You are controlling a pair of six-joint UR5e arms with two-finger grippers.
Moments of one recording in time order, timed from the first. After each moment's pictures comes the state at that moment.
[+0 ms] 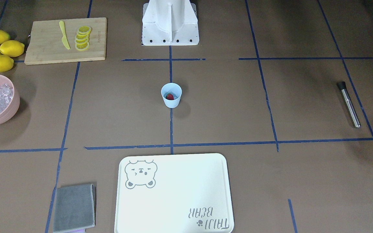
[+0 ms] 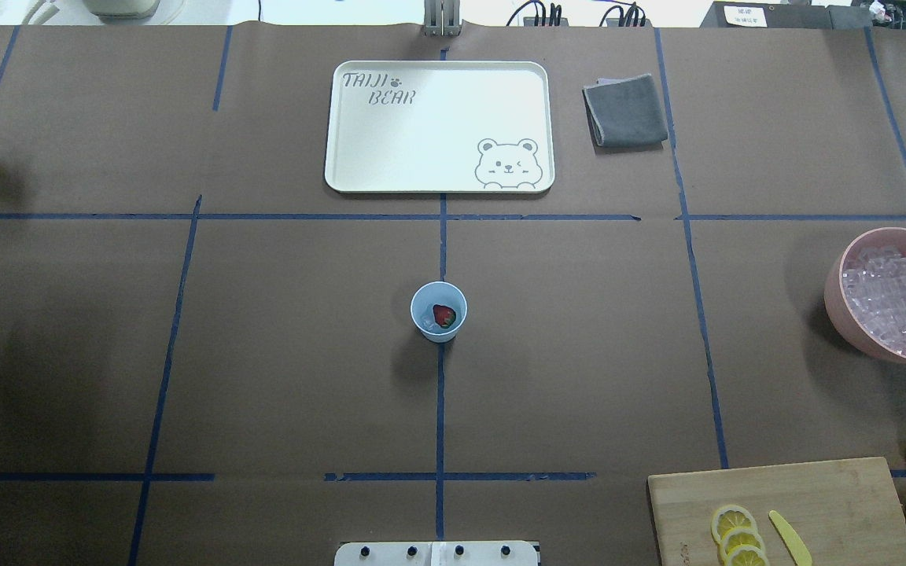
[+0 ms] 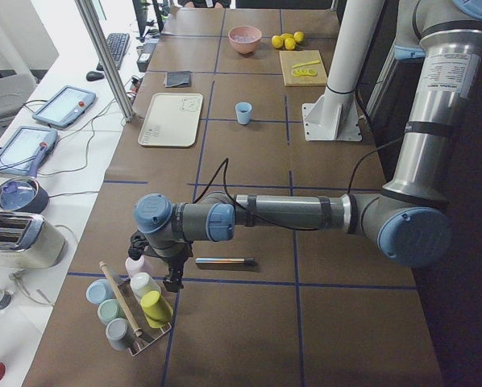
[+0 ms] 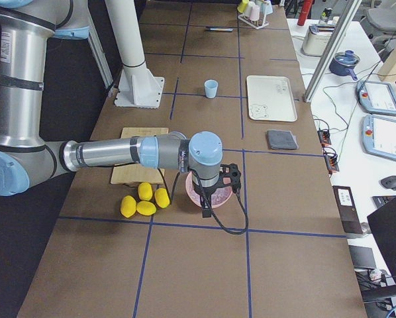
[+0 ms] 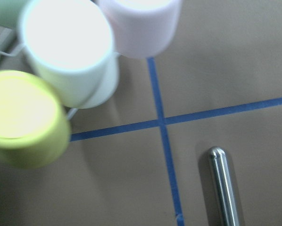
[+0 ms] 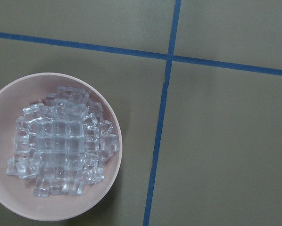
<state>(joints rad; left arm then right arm) -1.58 -1.74 -1.43 -1.48 -2.35 0.18 1.61 -1.74 1.89 -1.74 2.35 -0.16</state>
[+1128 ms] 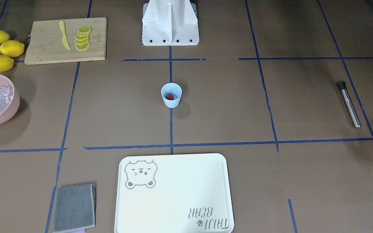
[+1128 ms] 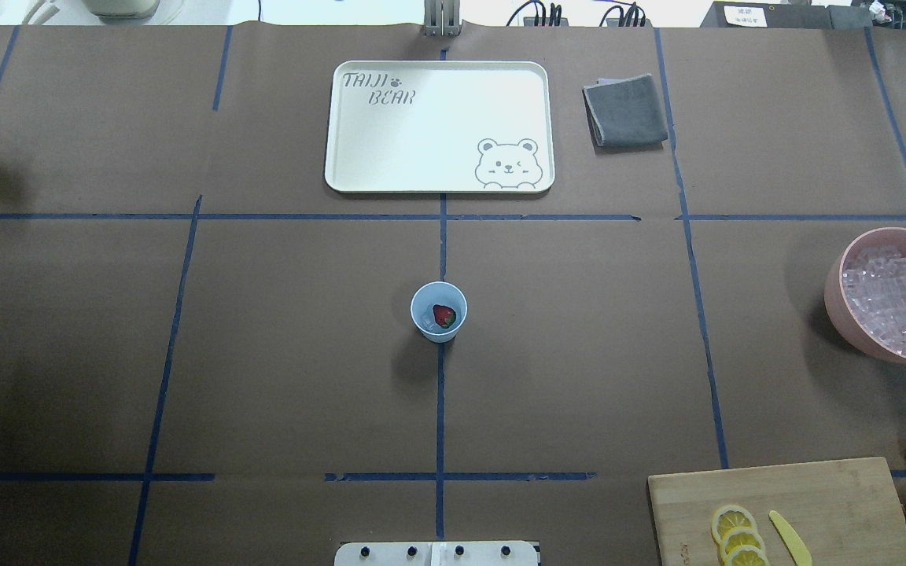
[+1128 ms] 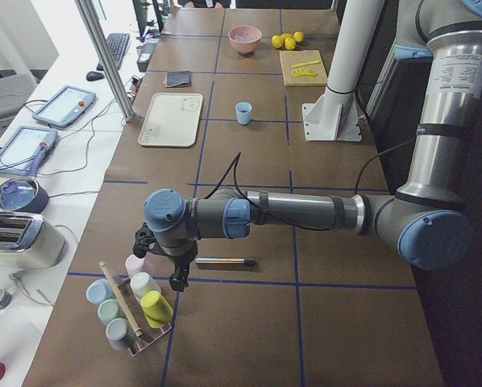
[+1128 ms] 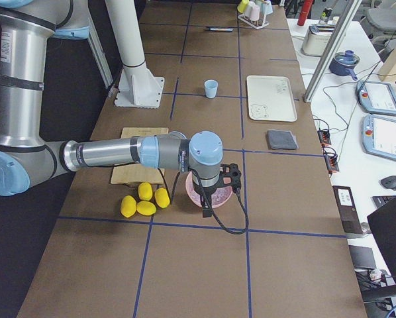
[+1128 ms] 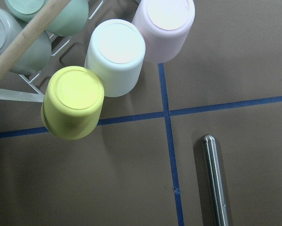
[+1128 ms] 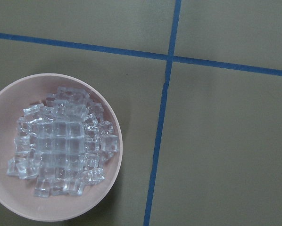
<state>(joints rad) -1.63 -1.68 -1.52 -1.49 -2.37 0.20 1.61 -1.74 1.89 -1.74 2.36 -0.16</state>
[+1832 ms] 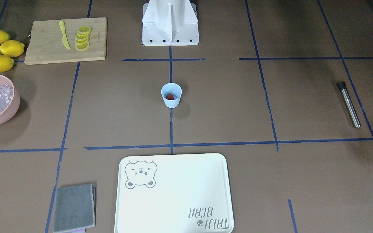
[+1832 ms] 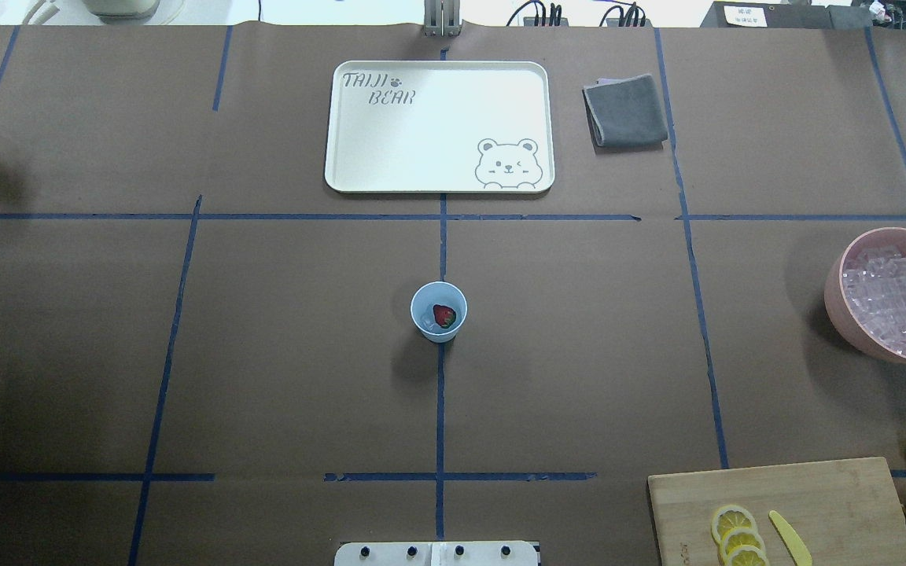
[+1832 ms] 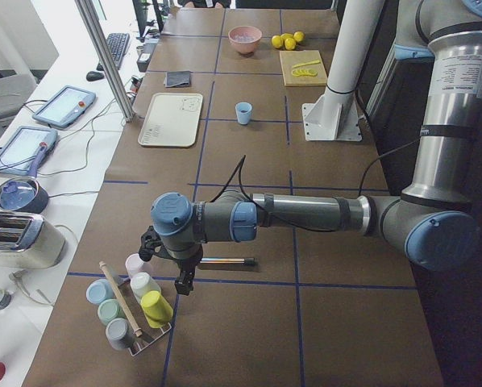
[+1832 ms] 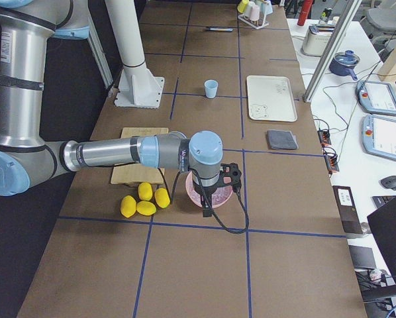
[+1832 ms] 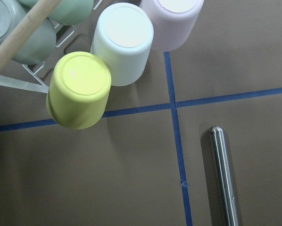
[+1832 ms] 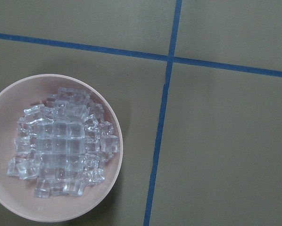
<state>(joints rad) -1.63 -1.64 -1.54 -1.49 -2.36 0.20 1.61 -1.74 1.89 -1.74 2.36 -0.16</state>
